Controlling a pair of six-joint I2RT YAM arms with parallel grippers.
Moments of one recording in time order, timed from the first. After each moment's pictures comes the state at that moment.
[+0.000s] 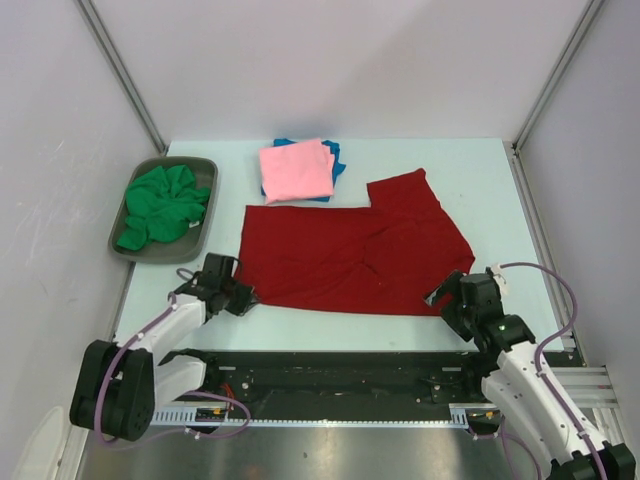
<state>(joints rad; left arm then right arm) -0.23 1.10 0.39 -0.36 0.03 -1.28 0.29 0.55 0.32 -0.64 0.11 1.00</state>
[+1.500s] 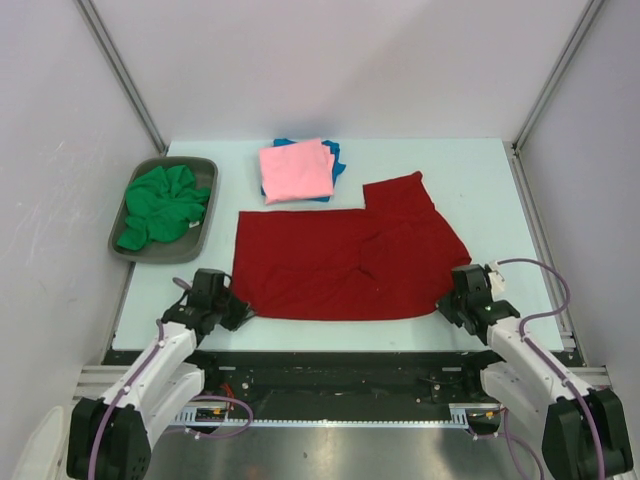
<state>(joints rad) -0.20 0.80 0.29 -0.49 0.08 -1.12 0.25 0.87 0.31 -0.41 0.18 1.07</state>
